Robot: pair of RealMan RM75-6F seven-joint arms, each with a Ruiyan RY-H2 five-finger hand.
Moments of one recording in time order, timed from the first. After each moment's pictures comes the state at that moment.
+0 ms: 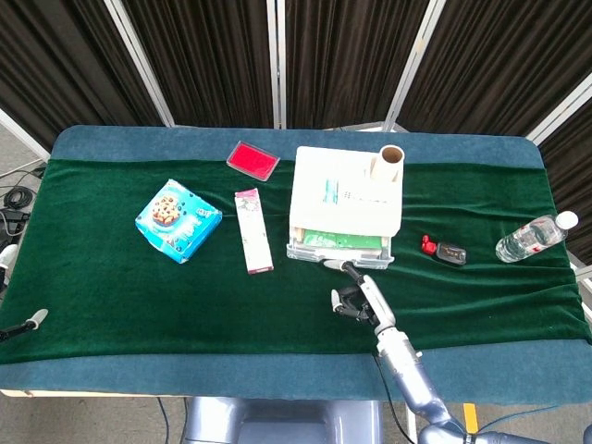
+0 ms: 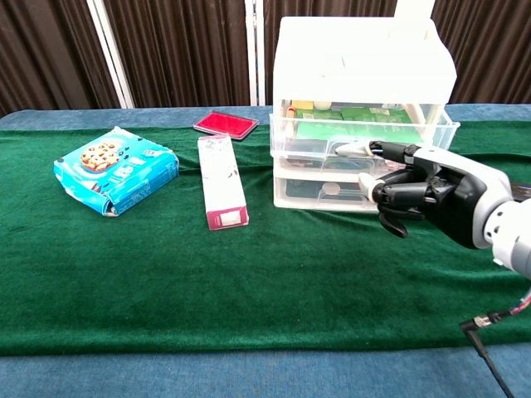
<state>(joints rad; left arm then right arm) -0.07 -1.17 -0.08 -1.45 1.50 1.57 -0.16 0.41 -1.63 0.24 -1.74 -1.20 1.03 0.53</state>
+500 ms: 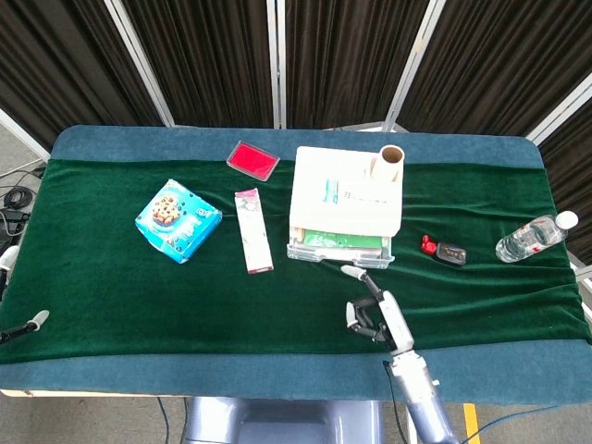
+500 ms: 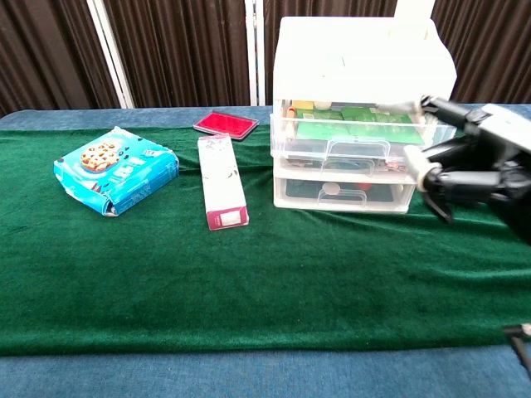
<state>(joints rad) -0.06 -1.17 -0.08 -1.46 1.52 1.59 -0.14 0.28 -1.64 0.10 -1.76 -1.54 1.35 0.51</state>
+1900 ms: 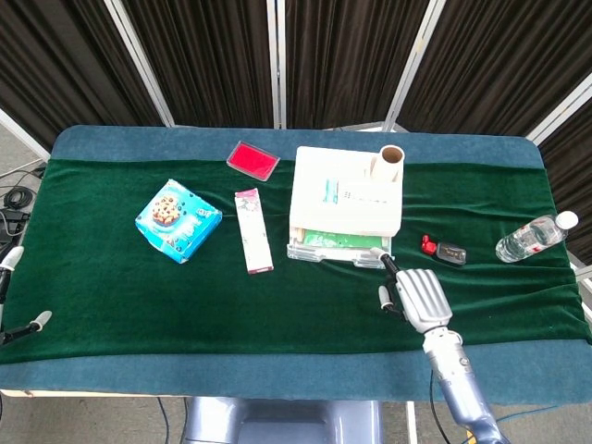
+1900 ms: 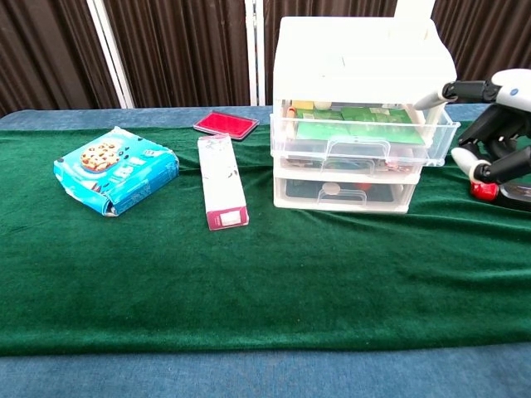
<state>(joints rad) -0.07 -1.18 -0.08 -1.45 1.52 1.58 -0.14 0.40 -1.35 0.20 -2.00 -1.18 1.23 -0.41</state>
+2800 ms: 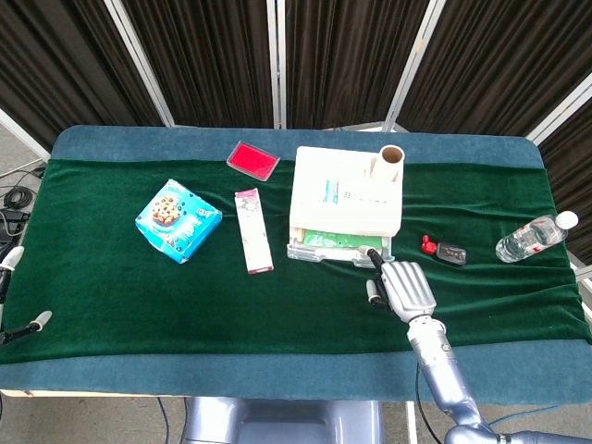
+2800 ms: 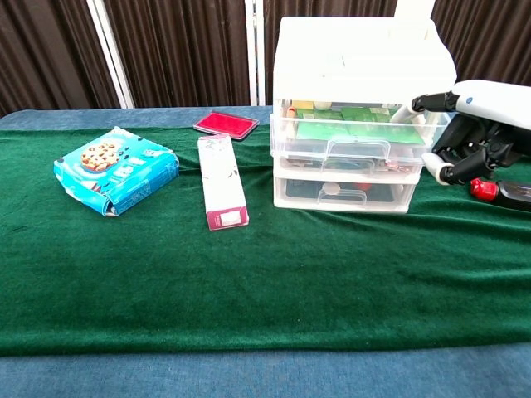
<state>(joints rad) -0.07 -1.18 -0.07 -1.45 1.52 1.58 -0.14 0.50 -1.40 0.23 -1.99 -1.00 1.22 -0.51</state>
